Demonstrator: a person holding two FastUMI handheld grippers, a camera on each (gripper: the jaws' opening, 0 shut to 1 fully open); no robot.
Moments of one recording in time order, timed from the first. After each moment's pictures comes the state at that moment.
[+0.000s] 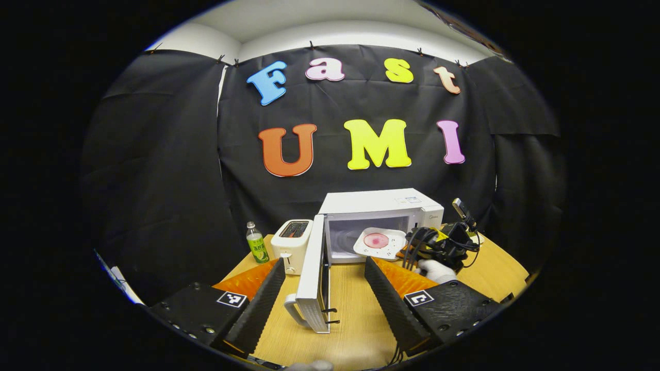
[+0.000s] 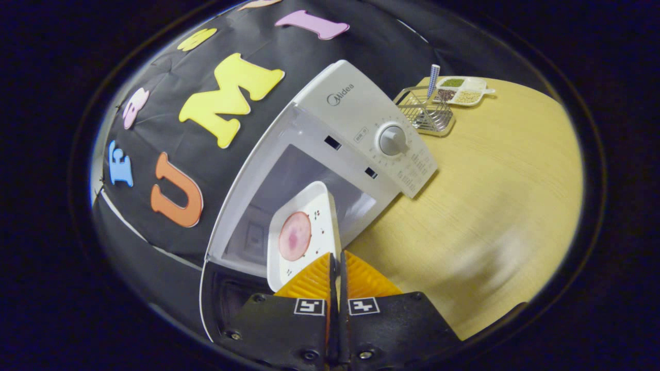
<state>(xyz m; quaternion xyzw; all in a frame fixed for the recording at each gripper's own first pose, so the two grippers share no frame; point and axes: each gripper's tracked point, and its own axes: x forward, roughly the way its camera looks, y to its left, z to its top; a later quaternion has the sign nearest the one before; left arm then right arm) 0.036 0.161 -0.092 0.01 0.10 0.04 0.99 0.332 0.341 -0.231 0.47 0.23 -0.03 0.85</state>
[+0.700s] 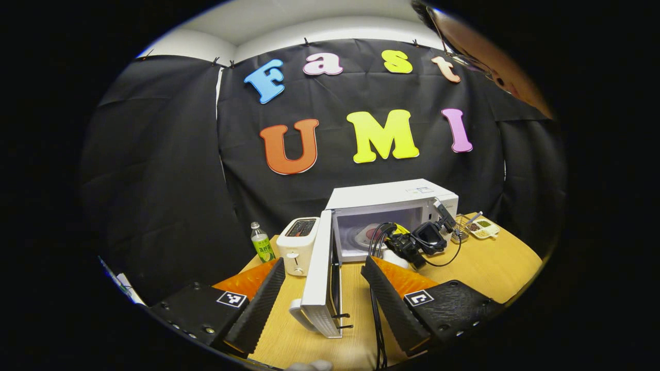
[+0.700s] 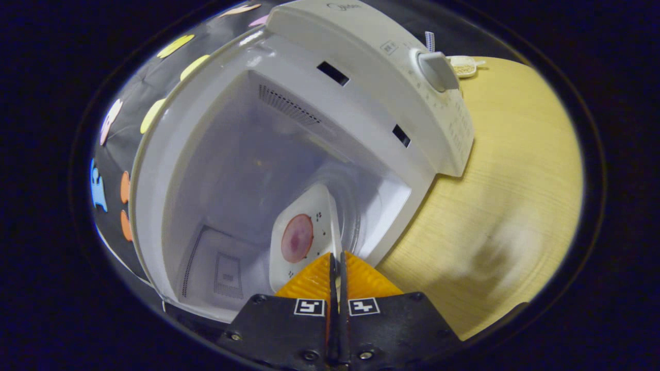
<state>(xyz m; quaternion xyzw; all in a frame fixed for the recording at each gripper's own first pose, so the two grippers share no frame) 0.060 0.171 -0.116 0.04 0.11 0.06 0.99 0.450 0.379 -0.285 0.51 0.20 -0.11 0.83</state>
